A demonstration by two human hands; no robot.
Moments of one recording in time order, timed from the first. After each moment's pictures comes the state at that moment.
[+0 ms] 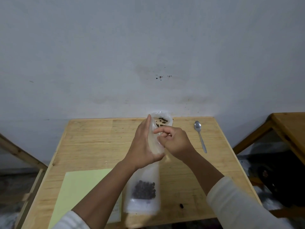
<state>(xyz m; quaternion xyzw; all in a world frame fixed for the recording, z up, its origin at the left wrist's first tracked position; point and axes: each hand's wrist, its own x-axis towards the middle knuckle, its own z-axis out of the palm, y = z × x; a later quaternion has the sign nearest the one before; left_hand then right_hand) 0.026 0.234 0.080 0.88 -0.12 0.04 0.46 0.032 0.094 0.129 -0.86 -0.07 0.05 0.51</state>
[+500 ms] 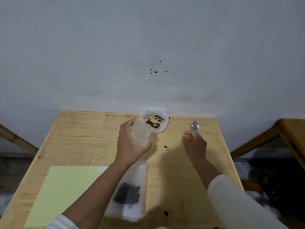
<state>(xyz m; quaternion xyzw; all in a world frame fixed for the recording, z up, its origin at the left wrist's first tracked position) 0.049 0.210 0.056 0.85 0.06 0.15 0.50 0.092 0.000 0.047 -0.90 0.14 -0.05 0.40</state>
